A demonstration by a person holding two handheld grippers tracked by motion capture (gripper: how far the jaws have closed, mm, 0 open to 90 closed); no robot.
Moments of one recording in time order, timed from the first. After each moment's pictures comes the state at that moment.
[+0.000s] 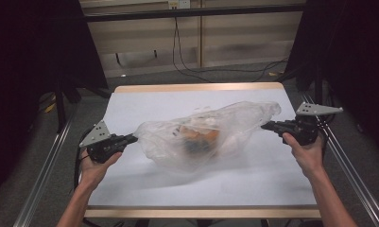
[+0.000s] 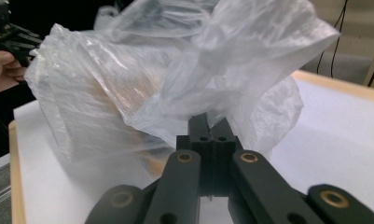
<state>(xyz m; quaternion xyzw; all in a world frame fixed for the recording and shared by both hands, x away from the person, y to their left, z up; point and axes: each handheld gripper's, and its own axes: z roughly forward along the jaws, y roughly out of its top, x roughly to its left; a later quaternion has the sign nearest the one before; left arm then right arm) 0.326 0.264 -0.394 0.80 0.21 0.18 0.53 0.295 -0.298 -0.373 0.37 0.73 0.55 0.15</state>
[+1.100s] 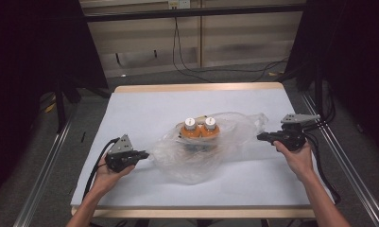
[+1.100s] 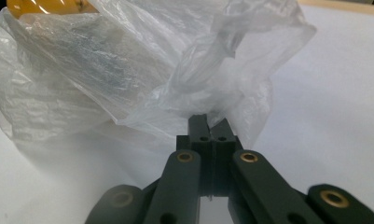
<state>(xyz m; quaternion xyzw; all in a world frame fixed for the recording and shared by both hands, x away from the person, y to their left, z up) 0.329 0.241 -0.455 0.87 0.20 0.12 0.43 0.315 -0.300 -0.434 0.42 0.76 0.47 0.12</state>
